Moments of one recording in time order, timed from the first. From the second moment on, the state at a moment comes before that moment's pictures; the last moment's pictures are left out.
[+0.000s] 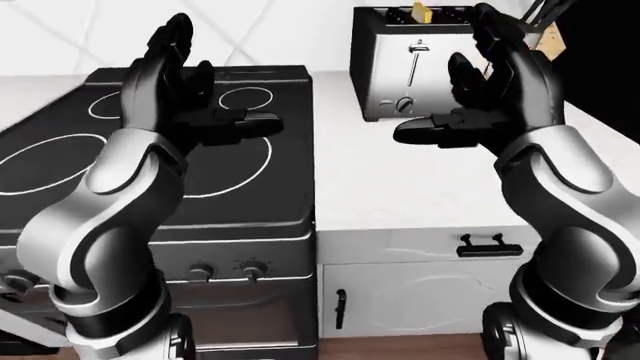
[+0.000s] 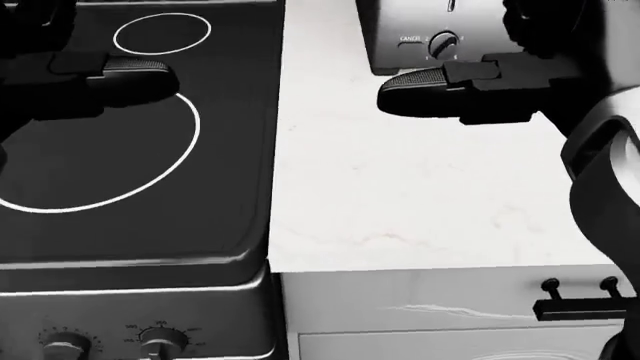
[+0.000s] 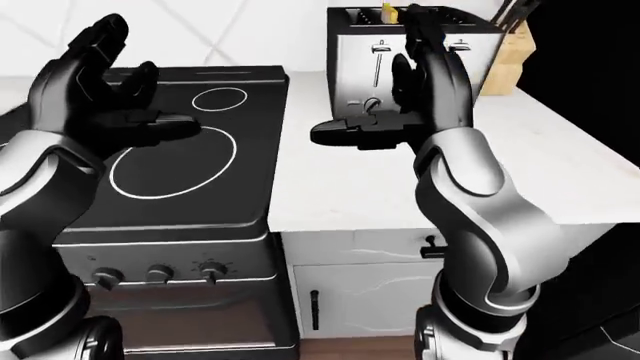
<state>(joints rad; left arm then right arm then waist) -0.77 0.36 0.24 -0.50 -0.61 1.07 0.33 -0.78 -0.30 -0.21 -0.61 0.46 1.16 -0.27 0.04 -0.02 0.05</state>
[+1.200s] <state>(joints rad) -0.77 0.34 0.22 -0.48 -0.59 1.08 0.32 -0.79 -0.31 -0.22 -0.61 0.46 1.17 -0.28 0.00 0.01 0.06</state>
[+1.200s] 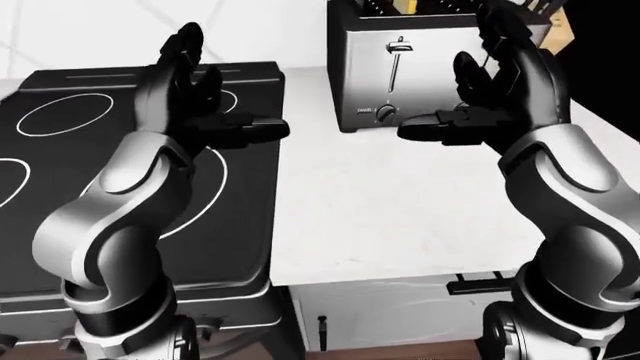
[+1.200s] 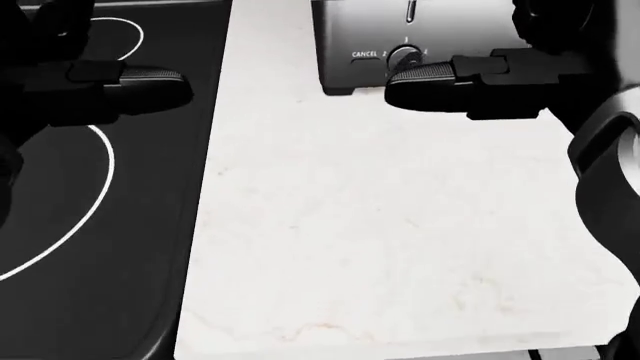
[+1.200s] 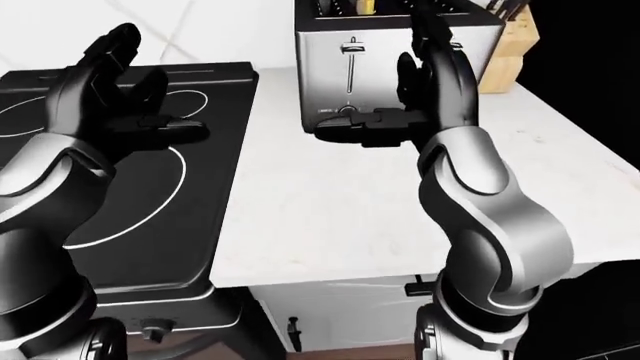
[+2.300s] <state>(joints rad) -0.75 0.31 0.21 -0.45 -0.58 1.03 0.32 -0.78 -0.29 -0.20 -0.61 0.43 1.15 -0.25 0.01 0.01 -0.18</state>
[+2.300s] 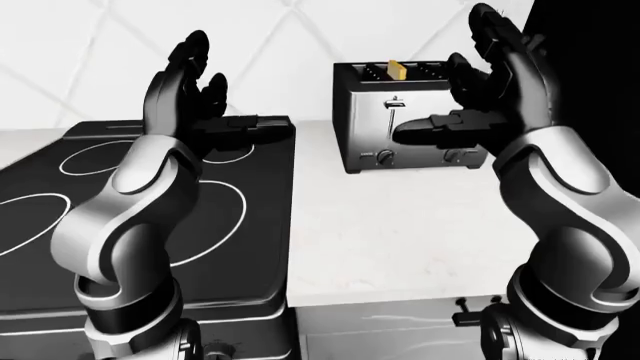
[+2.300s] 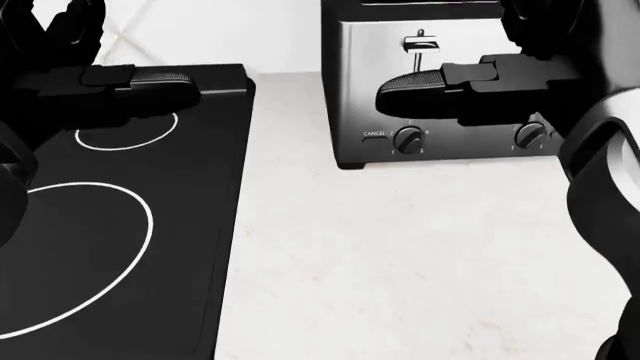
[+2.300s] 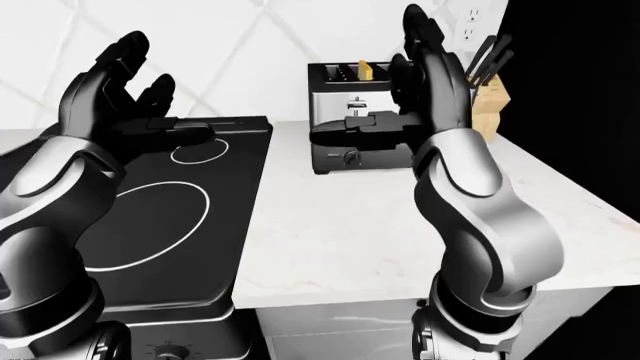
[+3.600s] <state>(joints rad) -0.76 0.32 0.22 -0.47 -0.57 1.02 0.32 -0.78 -0.12 -0.05 -0.38 -0.01 1.04 -0.01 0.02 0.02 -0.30</state>
